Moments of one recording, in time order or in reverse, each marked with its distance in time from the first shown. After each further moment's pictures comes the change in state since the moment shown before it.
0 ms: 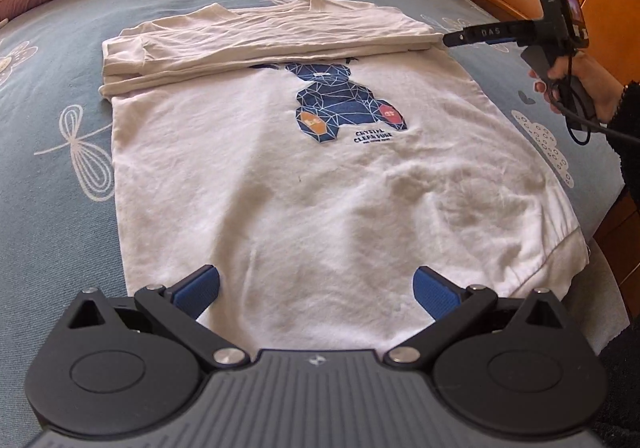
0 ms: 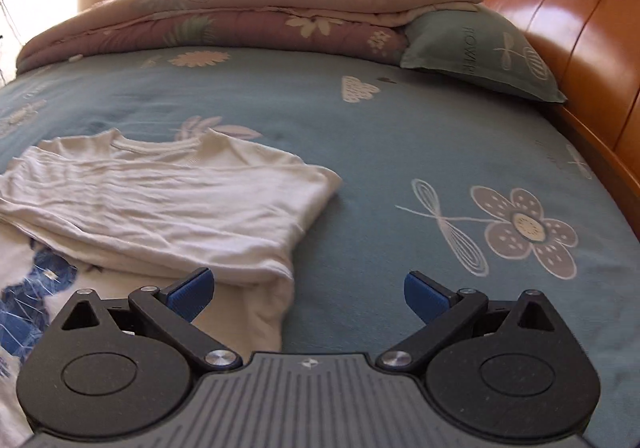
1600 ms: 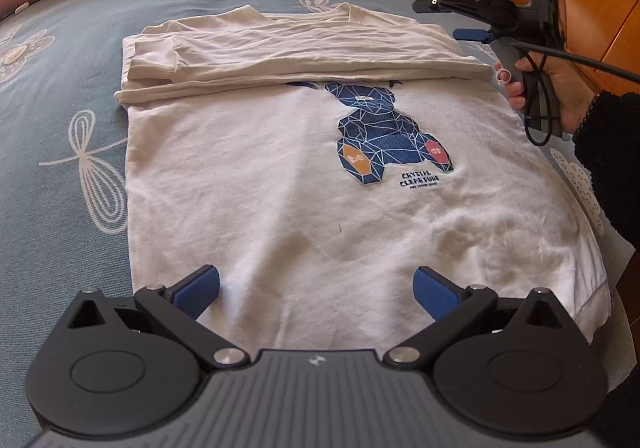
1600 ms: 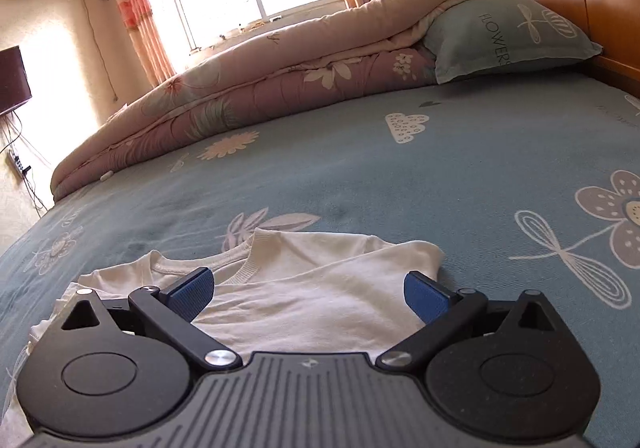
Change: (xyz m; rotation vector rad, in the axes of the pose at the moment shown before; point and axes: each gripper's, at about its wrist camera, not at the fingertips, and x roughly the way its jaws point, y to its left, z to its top) left arm 0.020 0.022 0.025 -0.093 -0.016 0.045; right arm 0.067 0.012 0.042 0.290 -0.162 0.264
